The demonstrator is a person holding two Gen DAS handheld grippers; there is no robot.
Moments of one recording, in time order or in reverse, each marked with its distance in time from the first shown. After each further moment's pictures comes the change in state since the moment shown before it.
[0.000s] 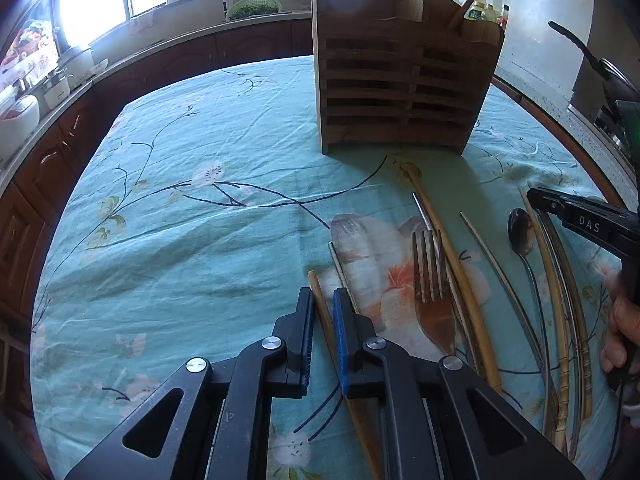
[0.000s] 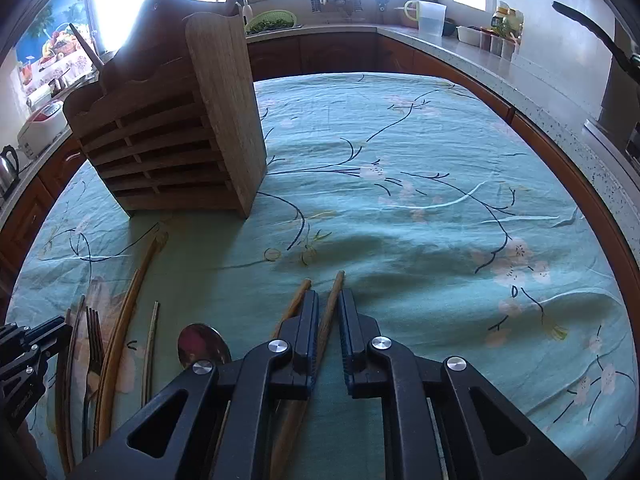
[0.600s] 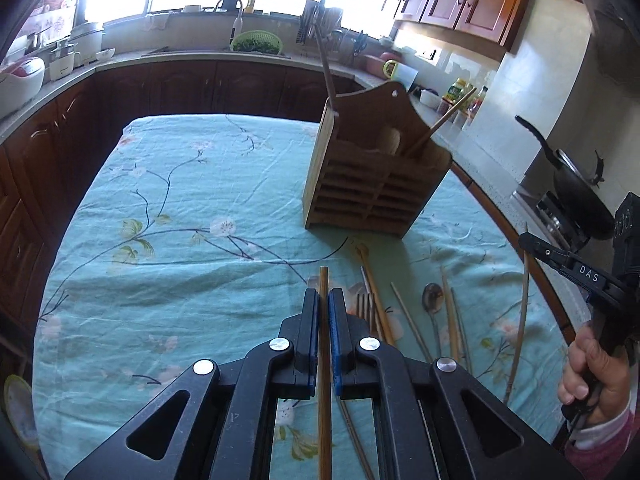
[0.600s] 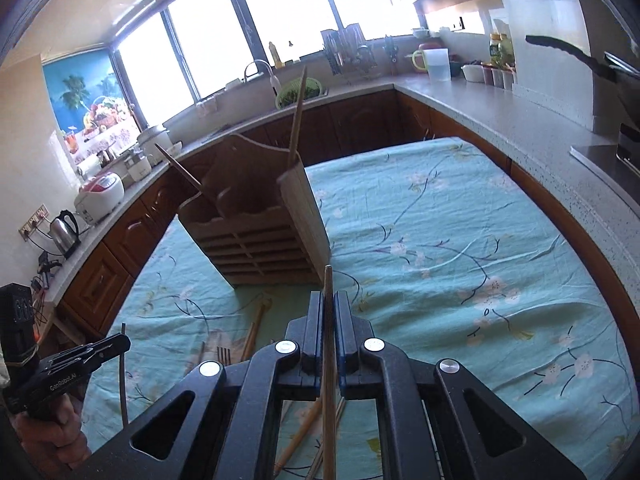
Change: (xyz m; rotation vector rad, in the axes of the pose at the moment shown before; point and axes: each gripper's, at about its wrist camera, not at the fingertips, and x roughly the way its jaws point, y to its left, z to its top) left arm -0.105 0.052 0.002 -0.151 -0.180 -0.222; right arm -0.122 -0.010 0.015 0.101 -0.224 0.212
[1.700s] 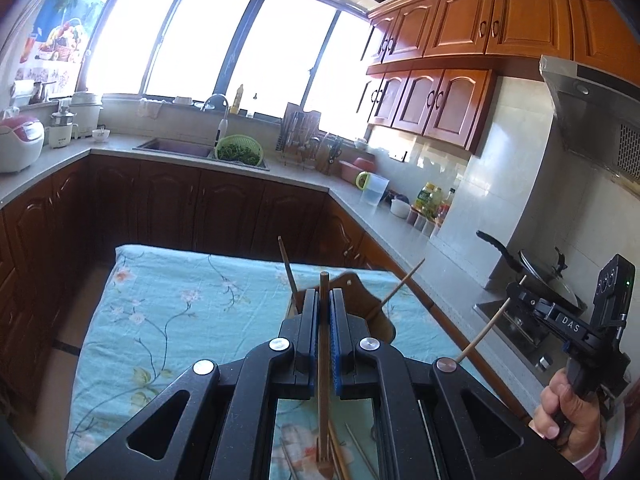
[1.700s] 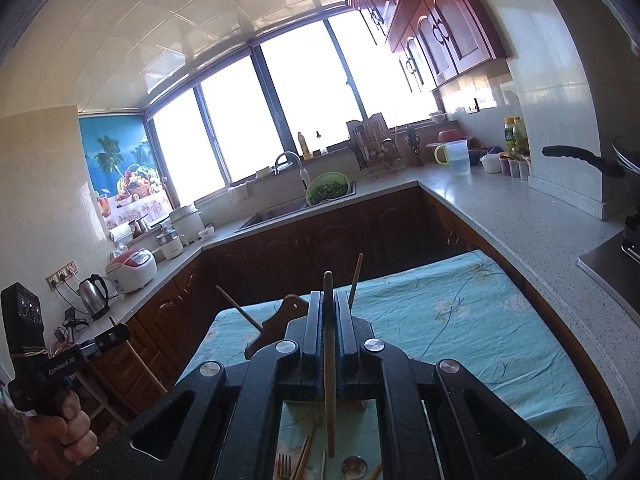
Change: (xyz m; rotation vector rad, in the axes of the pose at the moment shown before) left arm -0.081 -0.006 0.074 0.011 -0.356 -0.075; right arm -0.064 0.031 0.090 -0.004 -0.316 0.091
